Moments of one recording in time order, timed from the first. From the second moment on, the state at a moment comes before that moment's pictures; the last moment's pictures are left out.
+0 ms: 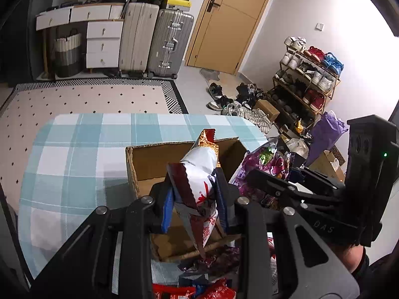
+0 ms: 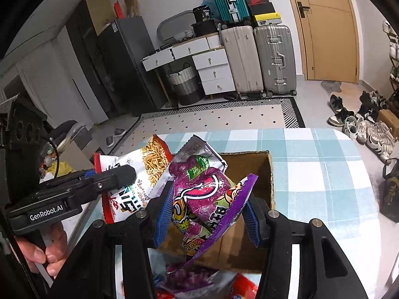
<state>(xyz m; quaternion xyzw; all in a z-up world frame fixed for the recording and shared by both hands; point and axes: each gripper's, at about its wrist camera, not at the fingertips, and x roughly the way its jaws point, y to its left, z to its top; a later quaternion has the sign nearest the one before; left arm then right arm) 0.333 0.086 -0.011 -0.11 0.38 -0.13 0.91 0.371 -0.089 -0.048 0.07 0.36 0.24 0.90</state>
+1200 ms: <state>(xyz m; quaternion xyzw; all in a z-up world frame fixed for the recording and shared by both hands) 0.209 0.066 0.045 -0.03 0.32 -0.05 0.94 0.237 -0.141 0.025 0.07 0.25 0.21 0.94</state>
